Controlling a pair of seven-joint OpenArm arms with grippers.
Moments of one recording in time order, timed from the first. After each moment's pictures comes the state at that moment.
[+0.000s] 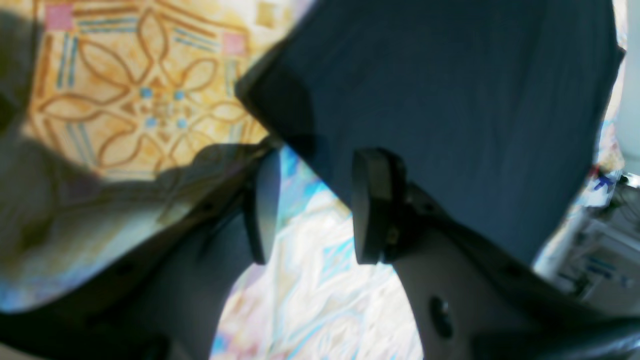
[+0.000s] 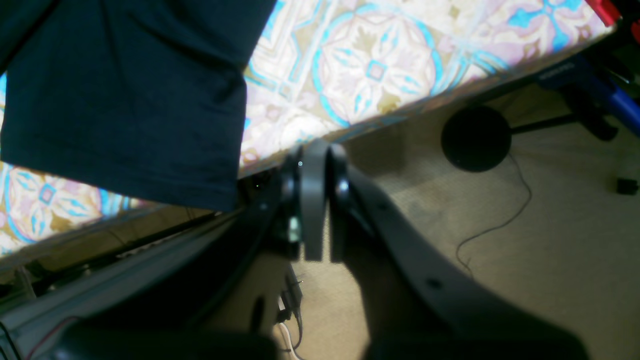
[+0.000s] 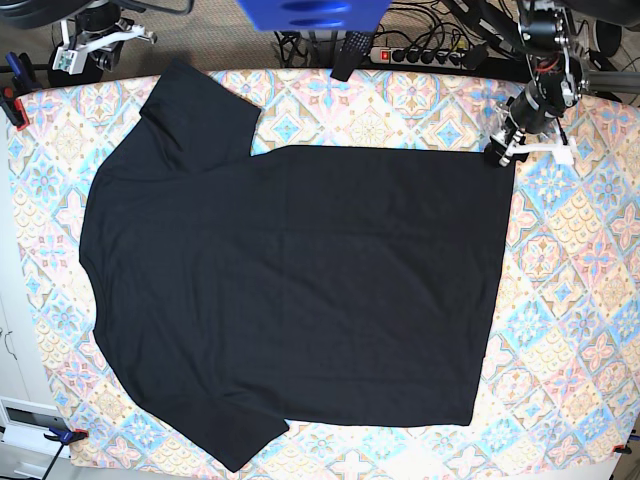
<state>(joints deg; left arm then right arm) 21.8 -12.2 -25.3 80.4 -63.4 0.9 41.3 -57.9 8.1 22.2 105.9 27.8 1.9 -14.9</state>
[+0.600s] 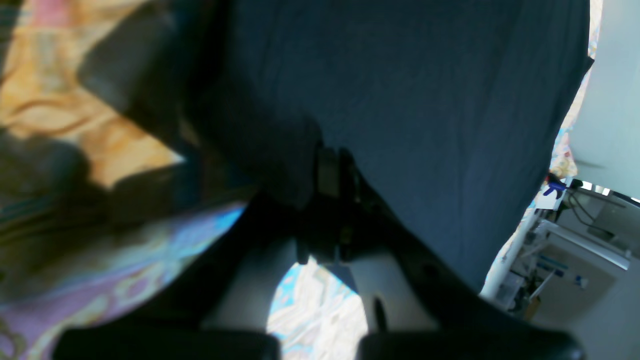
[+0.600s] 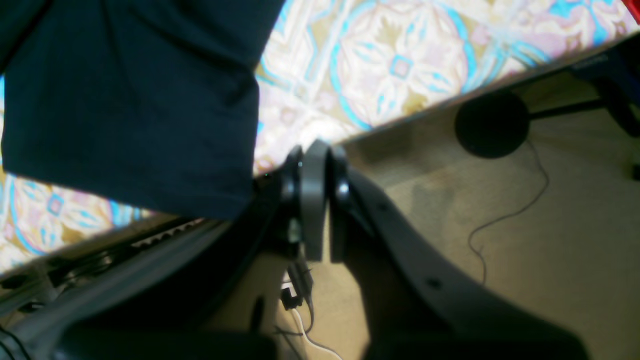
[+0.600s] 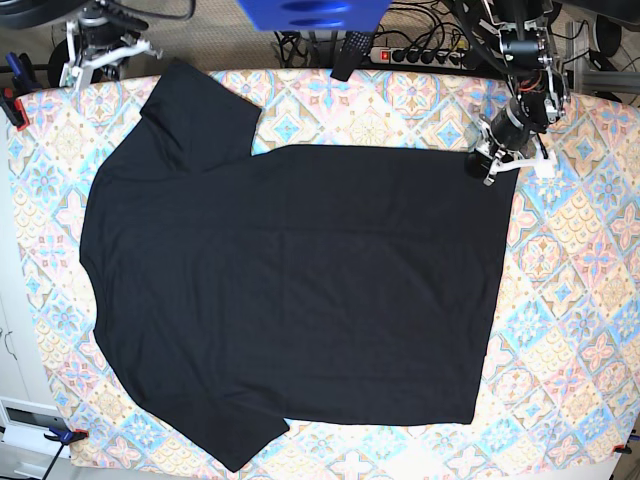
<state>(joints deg) 16.5 -8.0 -25.1 77.3 -63.0 1.0 42.7 -51.4 8.0 22.1 105.8 27.8 1.6 -24.3</state>
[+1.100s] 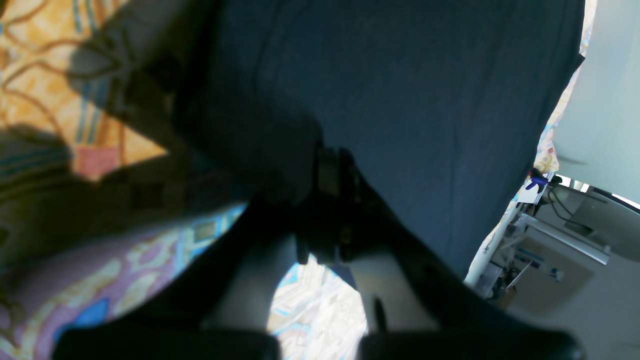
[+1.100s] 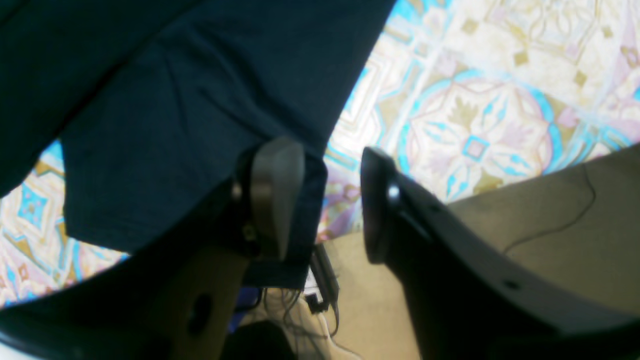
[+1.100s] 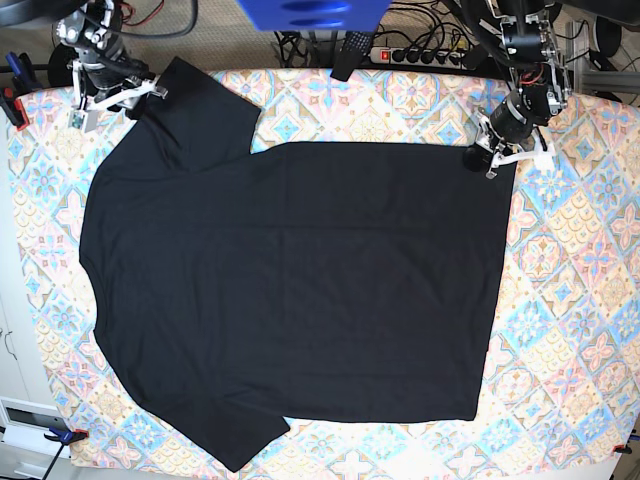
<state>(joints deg) 18.3 -8.4 -25.1 77.3 -66.9 1.1 43.1 -40.4 8.0 22.1 104.9 28.1 1.8 -36.0</state>
